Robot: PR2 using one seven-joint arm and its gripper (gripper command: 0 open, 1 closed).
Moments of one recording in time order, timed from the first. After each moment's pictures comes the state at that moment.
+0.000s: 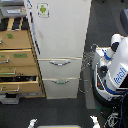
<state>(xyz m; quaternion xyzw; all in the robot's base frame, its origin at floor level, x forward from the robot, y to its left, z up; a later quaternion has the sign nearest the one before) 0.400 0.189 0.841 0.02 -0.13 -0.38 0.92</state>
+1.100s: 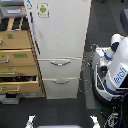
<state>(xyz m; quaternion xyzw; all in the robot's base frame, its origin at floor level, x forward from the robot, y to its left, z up) 0.422 0.203 0.857 -0.01 -0.11 -0.34 0.93</state>
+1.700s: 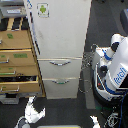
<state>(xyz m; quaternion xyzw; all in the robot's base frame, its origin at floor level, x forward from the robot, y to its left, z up) 0.511 0.218 0.894 0.02 -0.13 -0.31 0.94</state>
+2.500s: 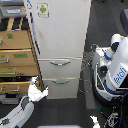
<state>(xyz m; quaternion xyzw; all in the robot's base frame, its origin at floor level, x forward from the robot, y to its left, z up) 0.641 0.202 0.969 0.04 -0.15 -0.31 0.94</state>
